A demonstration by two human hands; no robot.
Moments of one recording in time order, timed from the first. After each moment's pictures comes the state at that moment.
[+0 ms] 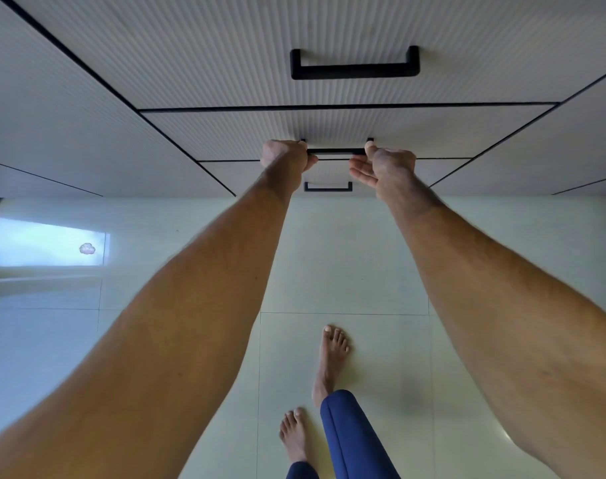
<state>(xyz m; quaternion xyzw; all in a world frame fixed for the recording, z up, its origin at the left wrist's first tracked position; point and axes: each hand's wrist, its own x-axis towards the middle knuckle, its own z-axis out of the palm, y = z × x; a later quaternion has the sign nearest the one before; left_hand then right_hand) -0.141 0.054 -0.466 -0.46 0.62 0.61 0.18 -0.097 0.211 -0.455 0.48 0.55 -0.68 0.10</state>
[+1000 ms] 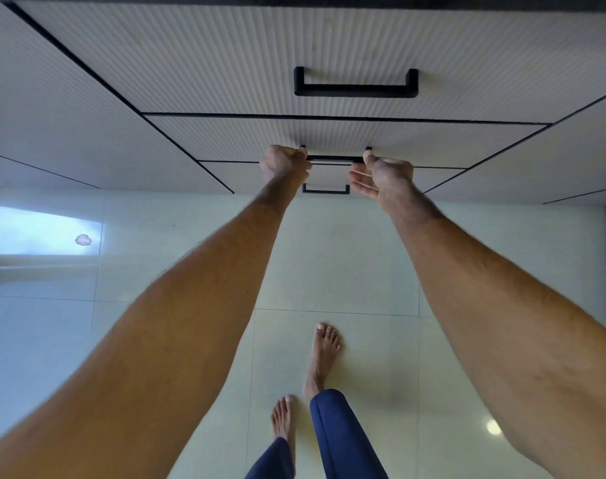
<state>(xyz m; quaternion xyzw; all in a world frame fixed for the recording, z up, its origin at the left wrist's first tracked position) -0.125 0.048 -0.465 -0.36 0.73 0.56 0.15 -0.095 0.218 -0.455 0.45 0.59 -0.65 0.13</state>
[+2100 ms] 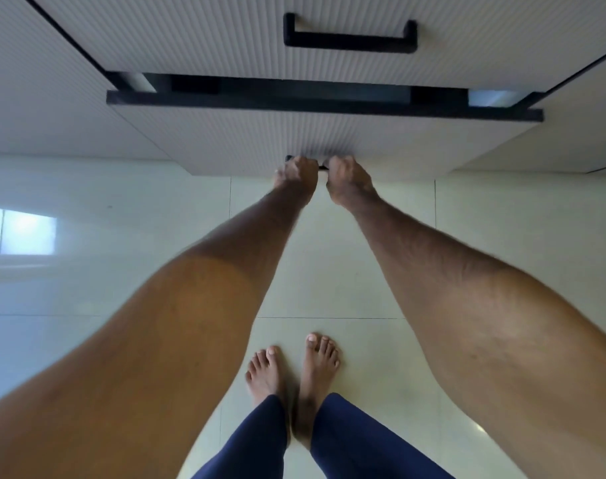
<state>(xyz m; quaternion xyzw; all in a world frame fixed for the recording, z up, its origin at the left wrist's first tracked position) 0.117 0.047 -0.766 0.03 0.95 0.02 0.32 -0.063 0.180 -0.683 0.08 0.96 -0.10 0.24</state>
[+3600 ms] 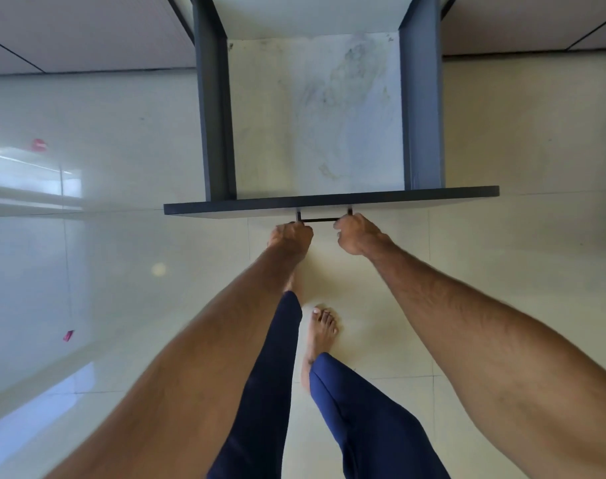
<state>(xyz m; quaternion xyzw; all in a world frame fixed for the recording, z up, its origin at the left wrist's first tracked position) 0.317 0.001 -0.633 0.21 0.89 -0.04 0.41 0.325 0.161 -0.618 0.07 0.89 -0.13 0.42</state>
